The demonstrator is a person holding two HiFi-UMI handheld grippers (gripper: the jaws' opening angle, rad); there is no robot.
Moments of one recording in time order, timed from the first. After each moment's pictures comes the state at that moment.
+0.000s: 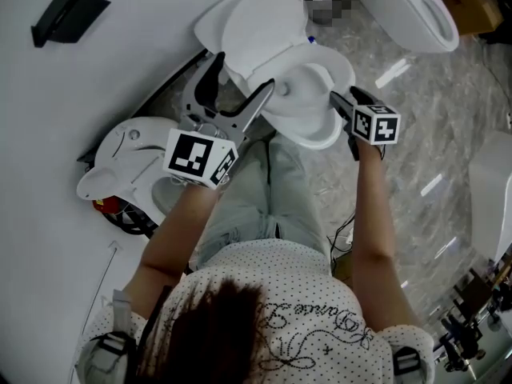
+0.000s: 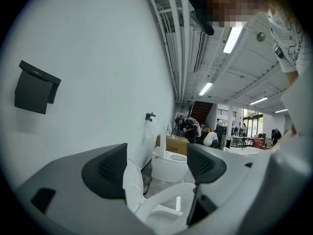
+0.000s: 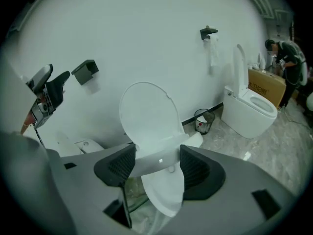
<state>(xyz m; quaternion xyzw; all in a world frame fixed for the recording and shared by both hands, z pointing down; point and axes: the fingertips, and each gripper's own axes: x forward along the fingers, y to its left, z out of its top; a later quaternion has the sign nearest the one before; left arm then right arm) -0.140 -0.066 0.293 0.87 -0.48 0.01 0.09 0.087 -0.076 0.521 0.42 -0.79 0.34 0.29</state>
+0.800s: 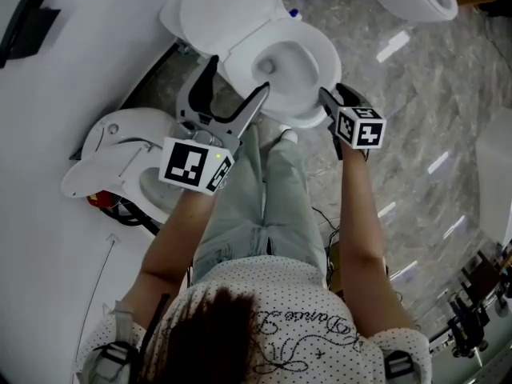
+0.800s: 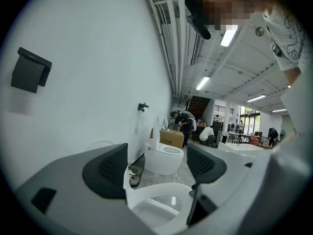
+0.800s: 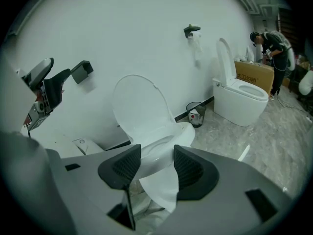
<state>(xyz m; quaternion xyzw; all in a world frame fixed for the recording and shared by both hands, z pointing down) -0.045 -0.034 0.348 0.88 -0.47 0.03 0.11 0.149 -0.022 0.580 0.45 -0.78 0.35 0.27</state>
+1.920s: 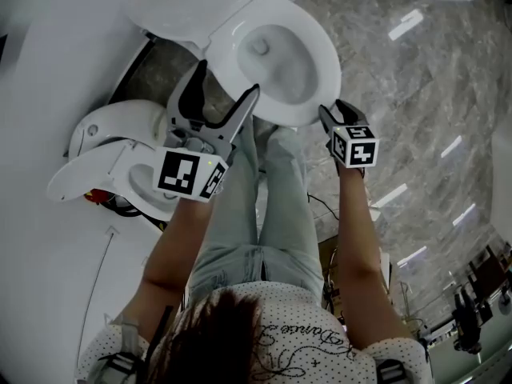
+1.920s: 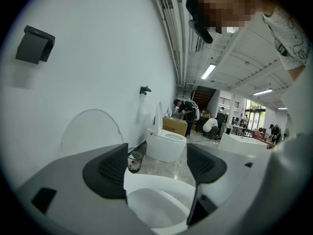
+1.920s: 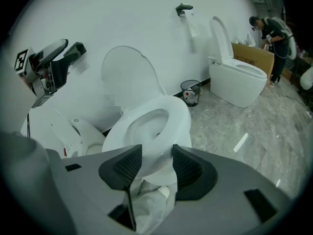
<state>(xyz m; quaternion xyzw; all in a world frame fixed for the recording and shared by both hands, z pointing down) 0.006 -0.040 0.468 0.86 -0.48 0.08 0.14 0.205 0.047 0.715 0.42 -0.75 0.39 0.32</state>
